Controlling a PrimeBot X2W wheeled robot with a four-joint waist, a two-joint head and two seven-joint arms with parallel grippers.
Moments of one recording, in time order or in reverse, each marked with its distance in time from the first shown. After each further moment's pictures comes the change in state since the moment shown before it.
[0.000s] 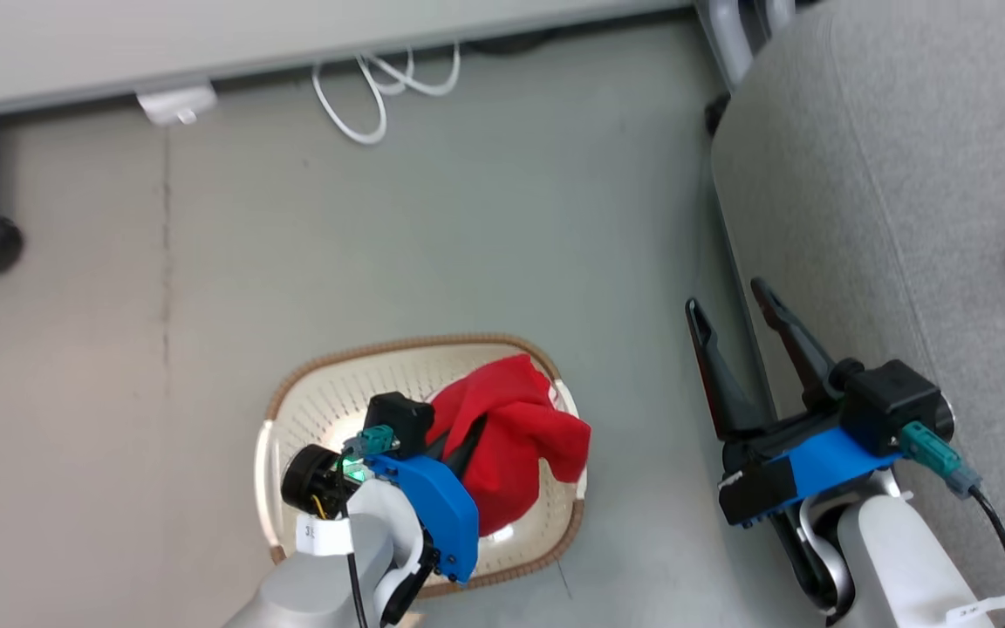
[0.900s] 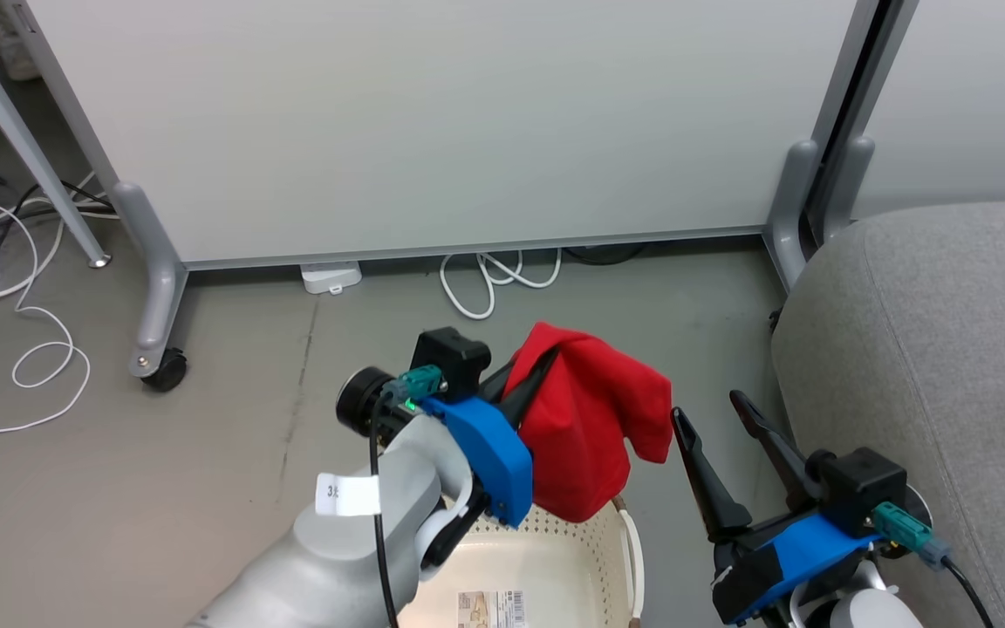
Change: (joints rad) left arm -0.117 -0.007 -0.100 -0.134 -0.077 0.000 -0.030; right arm 0.180 0.011 0.017 -0.032 0.030 0.000 0.074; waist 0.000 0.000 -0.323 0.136
